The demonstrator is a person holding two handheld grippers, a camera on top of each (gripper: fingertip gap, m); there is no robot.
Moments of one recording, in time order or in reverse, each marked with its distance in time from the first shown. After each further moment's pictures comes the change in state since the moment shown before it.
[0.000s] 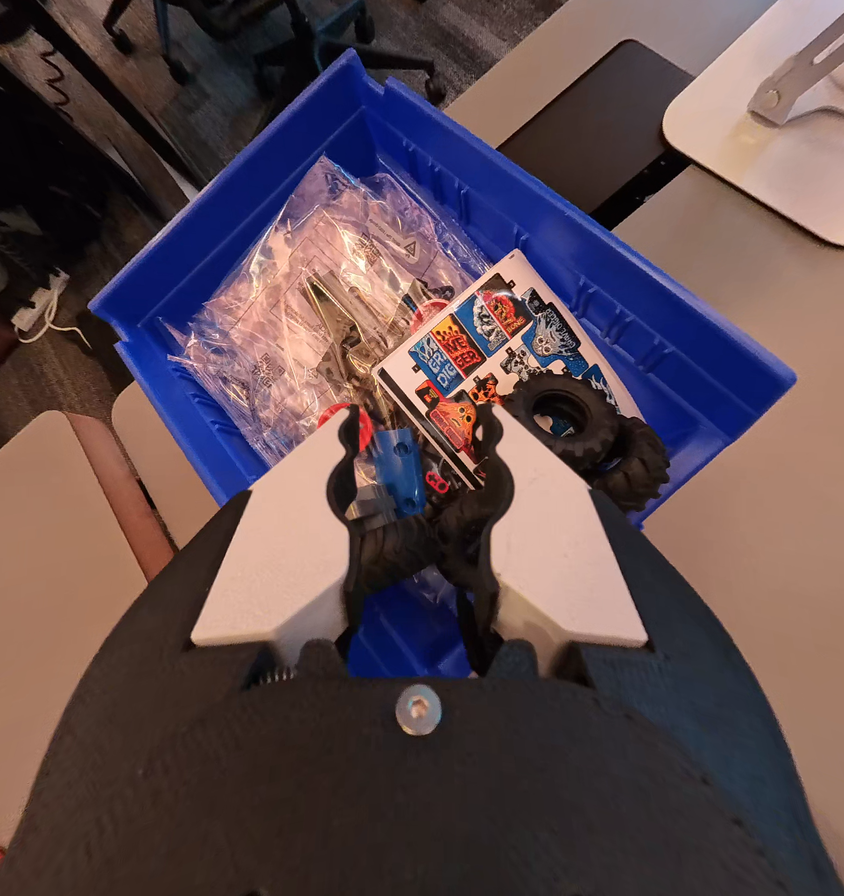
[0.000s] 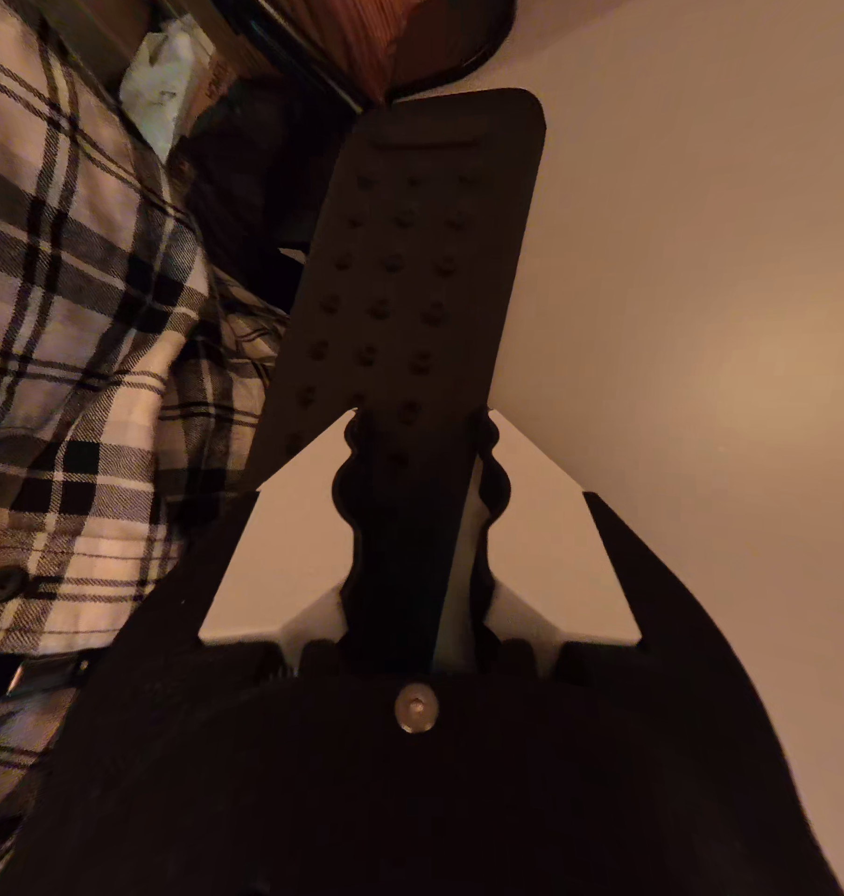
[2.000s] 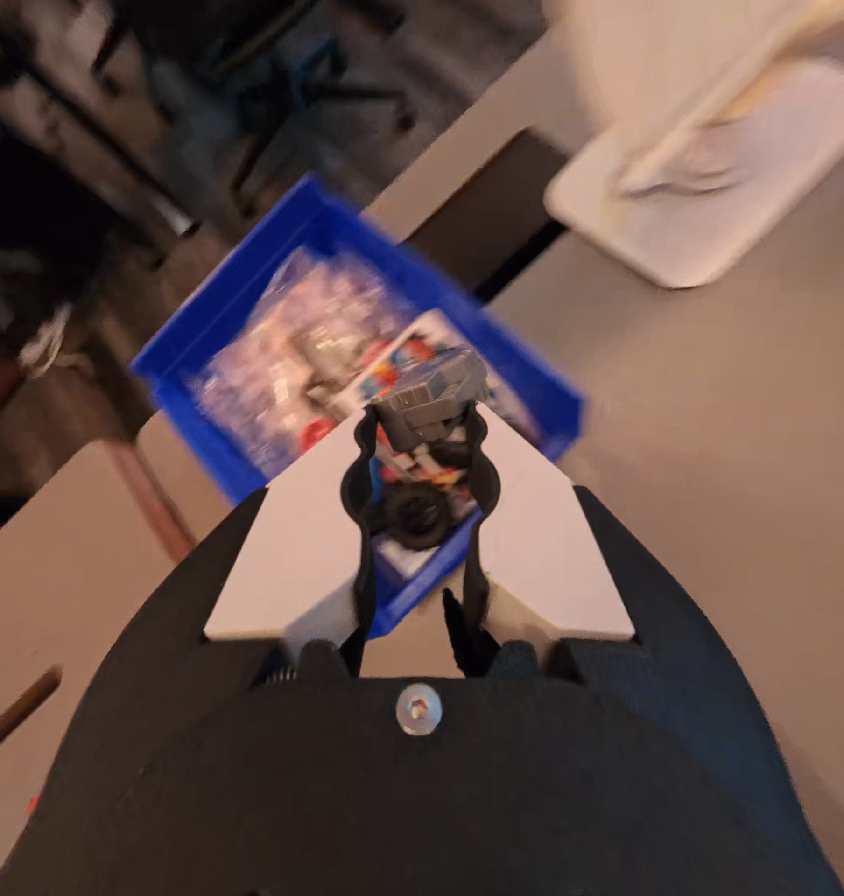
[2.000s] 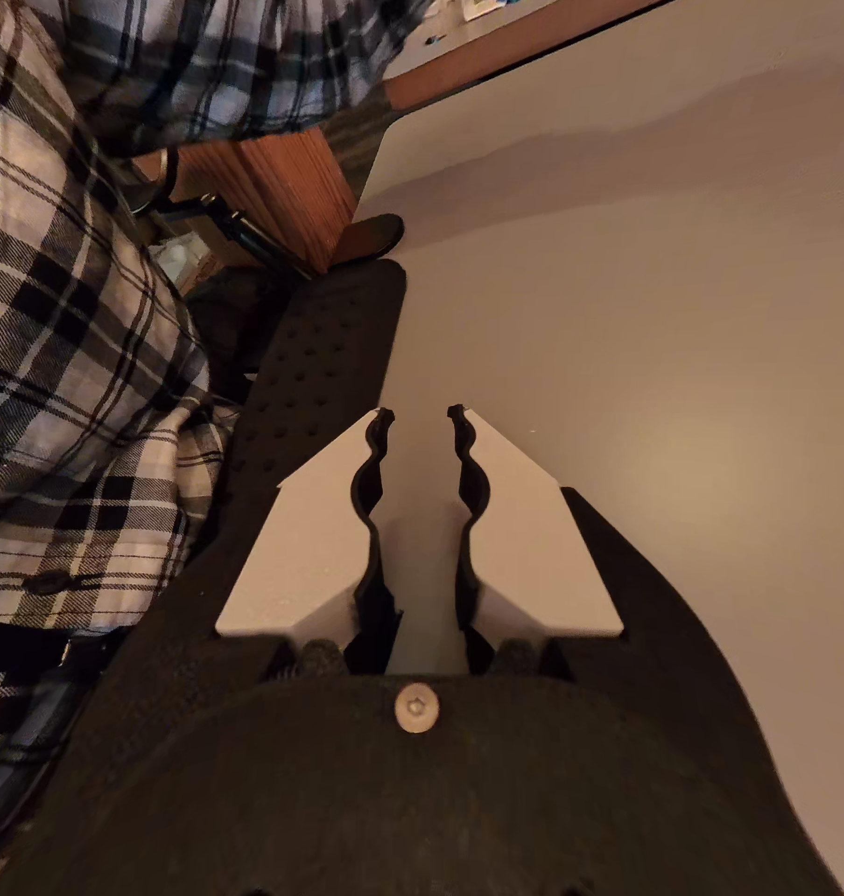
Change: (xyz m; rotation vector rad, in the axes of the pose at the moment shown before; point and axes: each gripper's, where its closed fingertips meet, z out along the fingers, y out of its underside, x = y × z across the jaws) left arm 0.041 -0.049 -0.071 0.008 0.038 0.054; right arm 0.033 -0.027 -0.062 0.340 0.112 0.000
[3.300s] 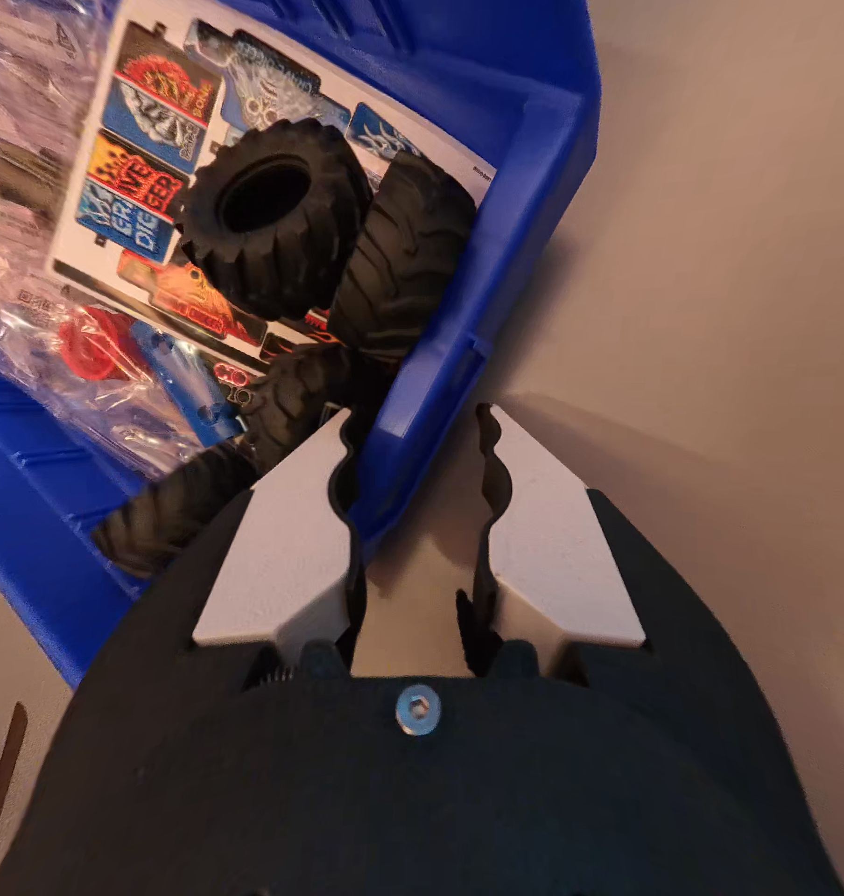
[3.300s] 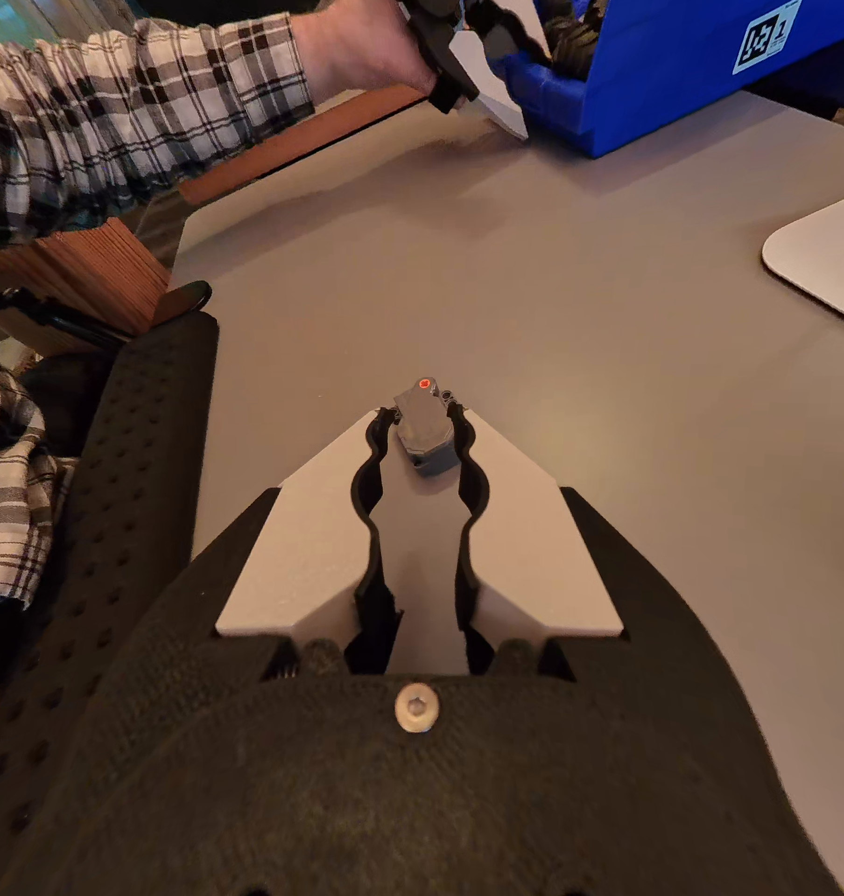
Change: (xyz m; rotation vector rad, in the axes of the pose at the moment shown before) left arm 0.046 0.147 0.094 -0.197 -0.028 0.314; right arm 0.094 -0.003 -0.108 0.141 0.371 0.089
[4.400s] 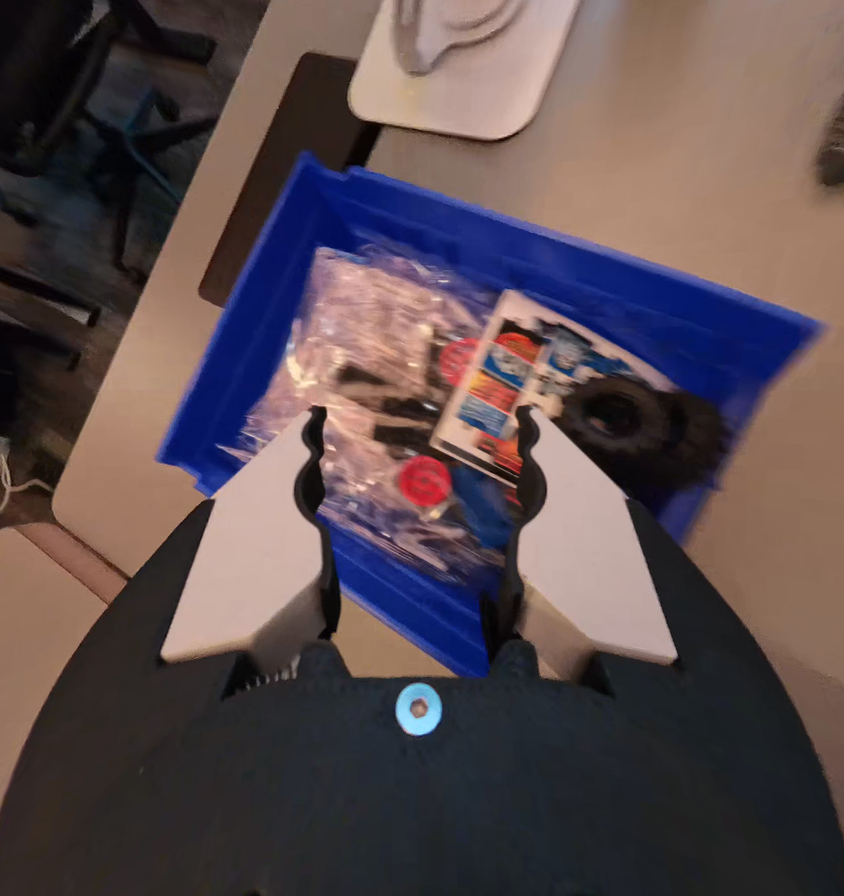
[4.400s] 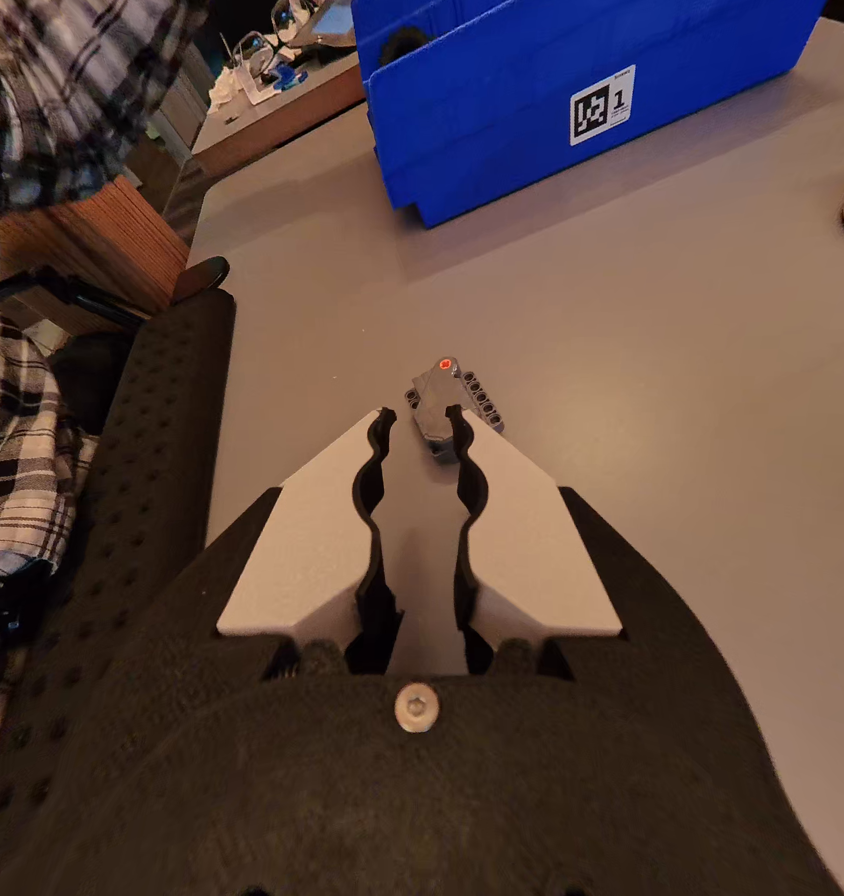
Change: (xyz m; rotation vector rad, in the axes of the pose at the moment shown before) left arm -0.002 -0.056 -0.124 0.227 0.207 0.009; right arm -0.010 0.014 0.006 -0.050 -0.058 0.021
